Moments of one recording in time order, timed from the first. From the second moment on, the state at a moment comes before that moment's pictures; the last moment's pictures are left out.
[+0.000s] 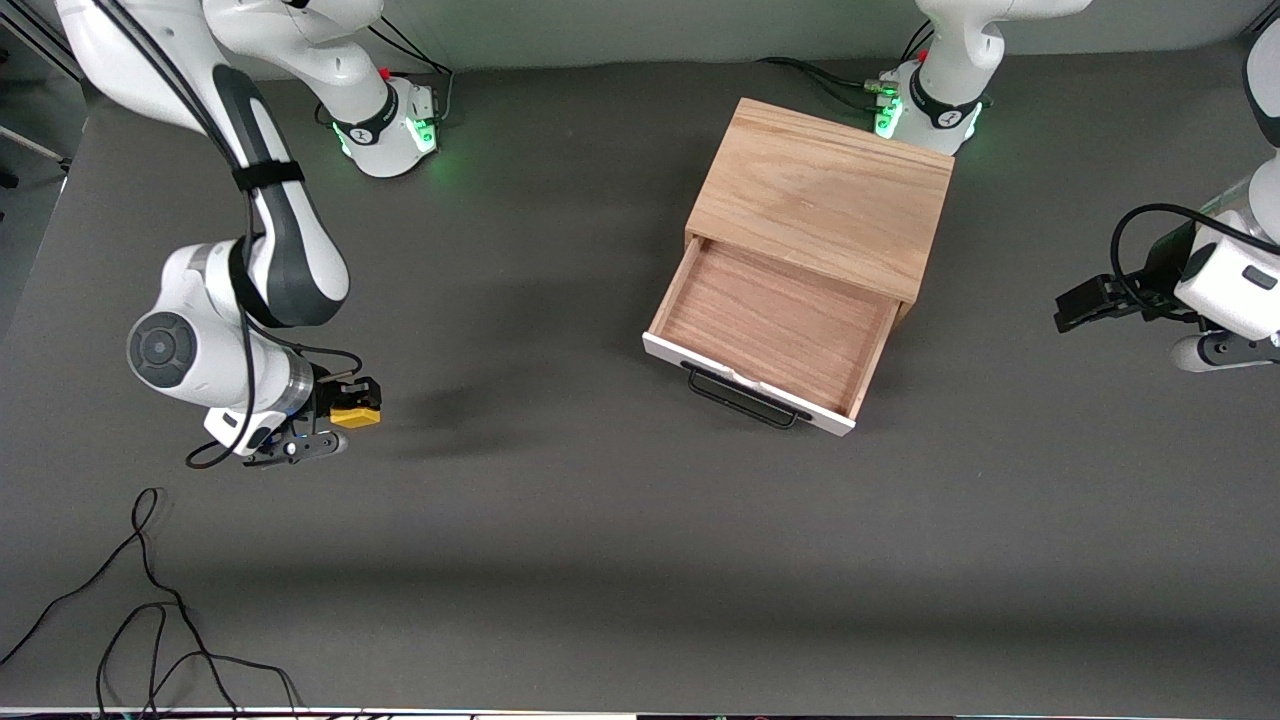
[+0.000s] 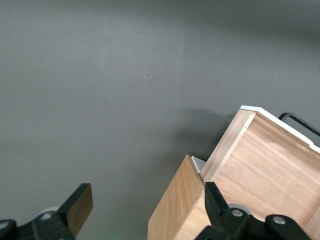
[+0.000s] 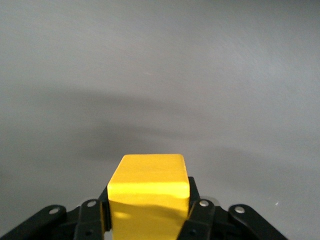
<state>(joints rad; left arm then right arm) -0.06 0.07 0.00 -1.60 -0.03 1.63 -0.14 0.31 0.32 -0.16 -1.82 0.12 2.02 -0.07</state>
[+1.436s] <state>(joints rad) -0.06 0.06 -0.01 -1.60 -0.01 1.62 -0.02 0.93 0.72 -0.08 -1.03 0.22 1.96 1.36</state>
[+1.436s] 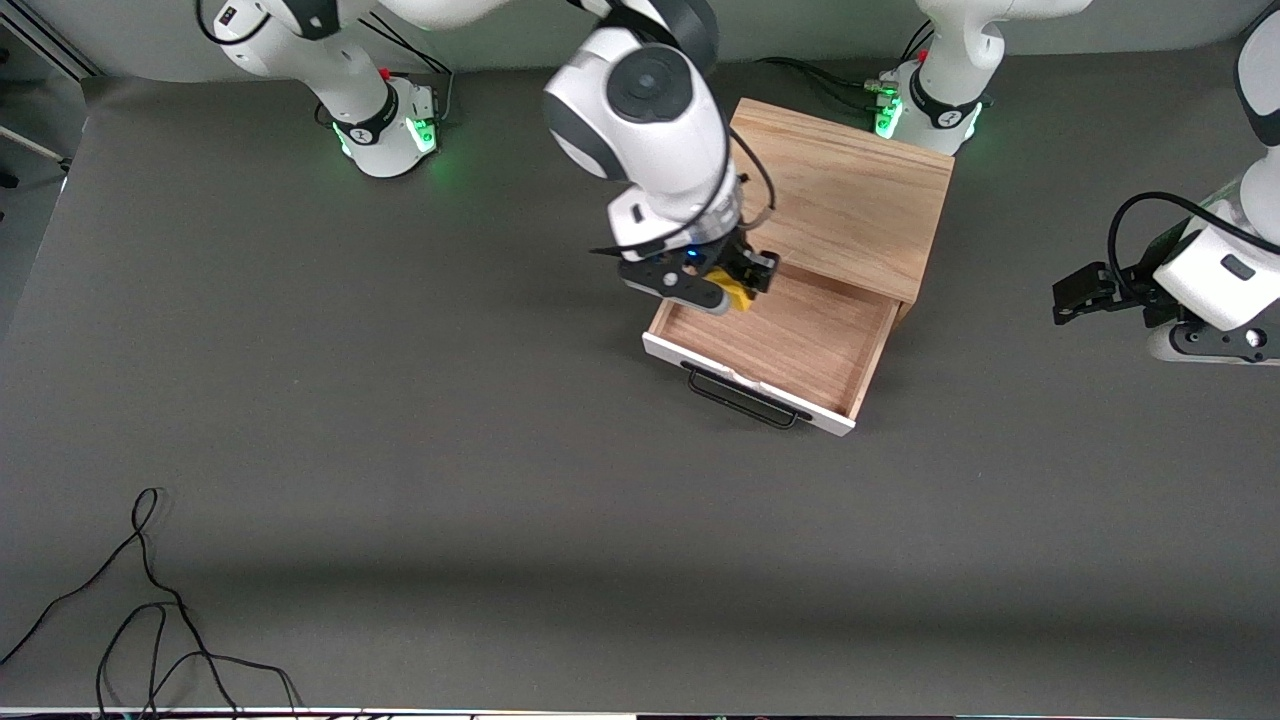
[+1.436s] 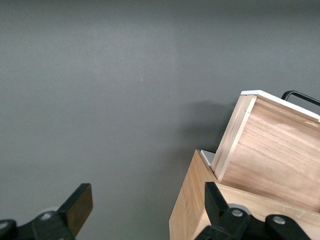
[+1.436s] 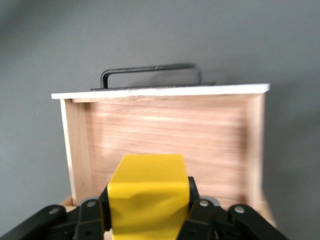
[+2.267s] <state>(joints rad) -0.06 0.06 -0.01 -1.60 -0.01 1.62 0.01 0.95 0.89 -0.06 -1.01 0.21 2.04 1.39</state>
